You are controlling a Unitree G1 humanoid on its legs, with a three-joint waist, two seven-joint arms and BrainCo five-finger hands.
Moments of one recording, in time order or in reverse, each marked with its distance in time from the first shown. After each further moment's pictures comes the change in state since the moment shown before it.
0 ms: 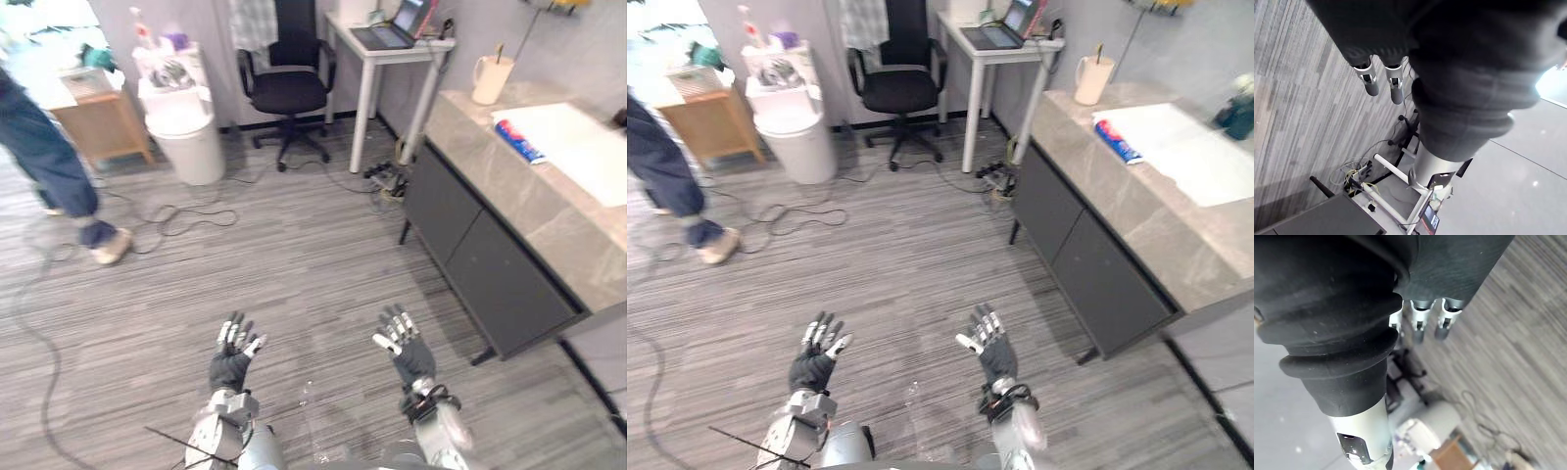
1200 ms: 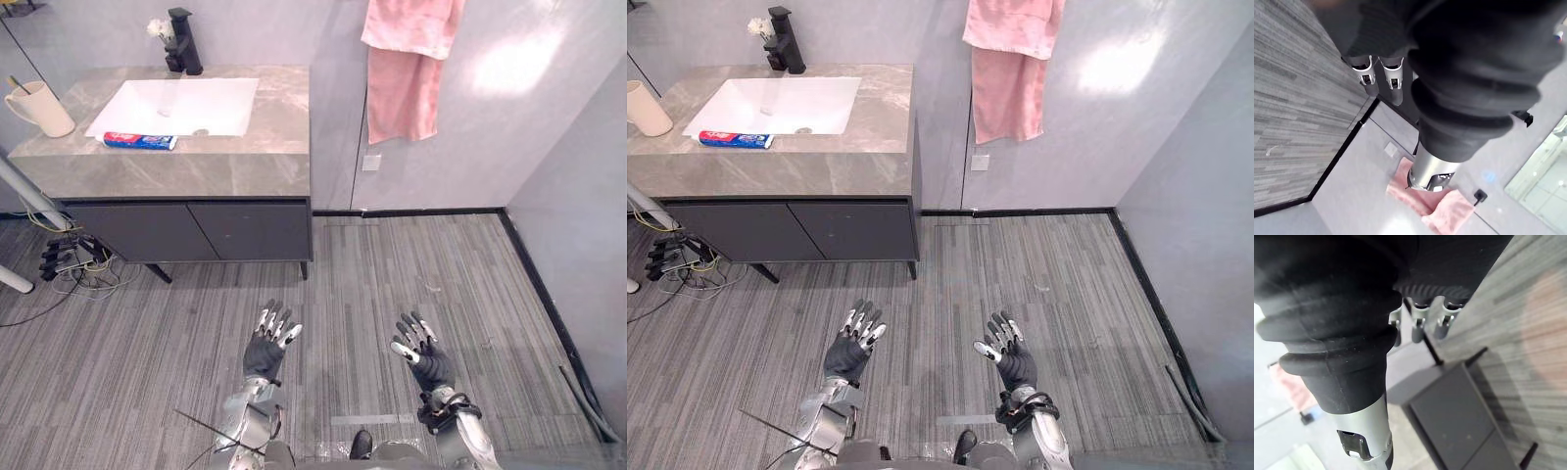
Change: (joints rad) left arm -0.036 -0.047 -0.090 -0.001 -0.038 0.066 -0.065; right arm -0.025 -0.069 -0.122 0.044 0.029 0.011 0.029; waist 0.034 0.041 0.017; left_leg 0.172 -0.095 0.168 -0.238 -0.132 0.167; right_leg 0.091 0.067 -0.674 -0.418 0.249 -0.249
